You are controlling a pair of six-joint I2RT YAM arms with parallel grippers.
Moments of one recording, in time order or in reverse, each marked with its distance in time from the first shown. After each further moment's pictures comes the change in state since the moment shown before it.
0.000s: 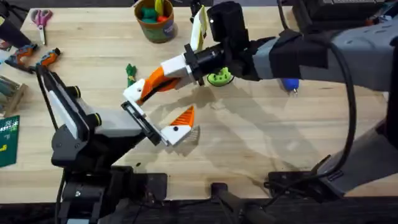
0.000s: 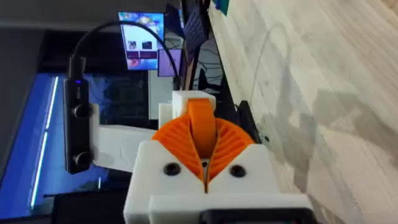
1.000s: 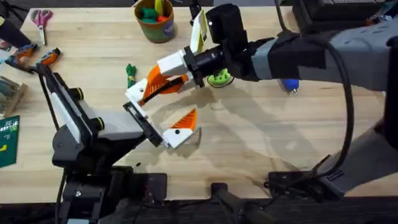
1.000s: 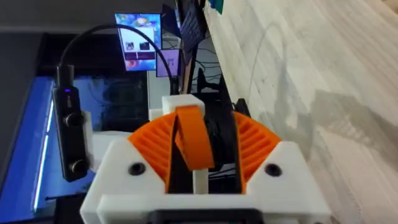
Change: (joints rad) left arm -0.007 -0.002 0.000 0.001 0.023 0.043; right arm 0.002 0.004 0.000 -0.023 -0.003 -0.005
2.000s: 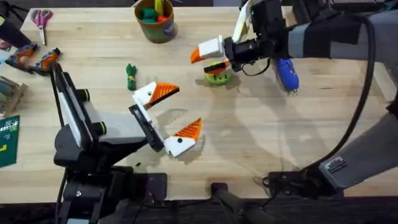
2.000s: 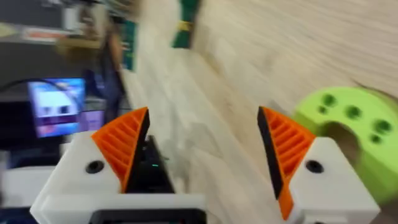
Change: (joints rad) left arm -0.016 -0.001 0.000 -0.006 0.098 0.013; right arm -0.314 0.004 0.019 -0.388 0.206 -0.526
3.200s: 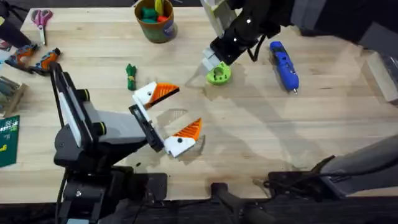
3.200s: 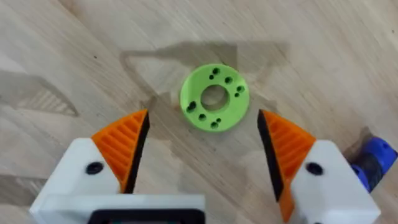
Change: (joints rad) left arm 0.000 0.000 0.000 0.000 0.000 0.000; right arm 0.258 -0.126 0.377 -0.734 0.986 -0.604
